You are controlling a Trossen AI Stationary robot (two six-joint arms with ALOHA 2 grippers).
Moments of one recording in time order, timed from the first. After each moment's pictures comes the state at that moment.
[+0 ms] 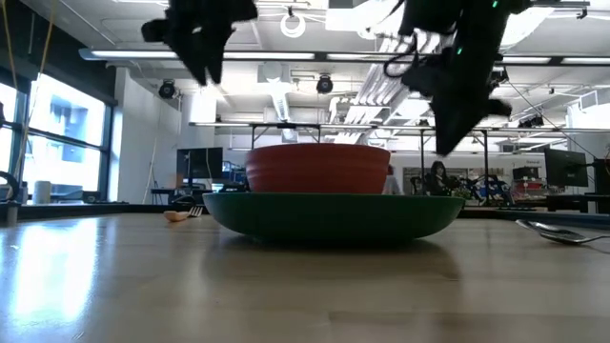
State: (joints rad) left arm 0.13 1.52 1.47 -1.31 -0.46 -0.90; right arm -0.07 1.39 0.98 -0.86 0.22 0.89
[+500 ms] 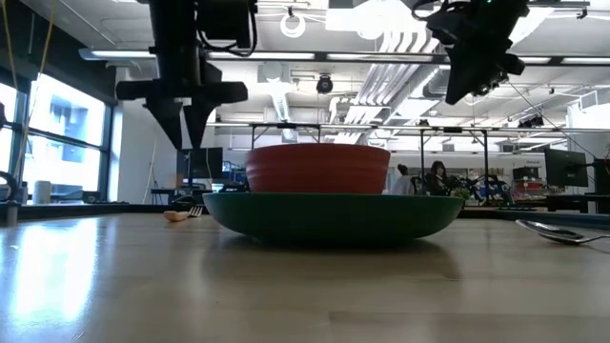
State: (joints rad) left arm 0.24 1.52 1.13 -1.08 -0.42 -1.16; right arm -0.07 1.14 1.05 -1.02 0.37 0.80
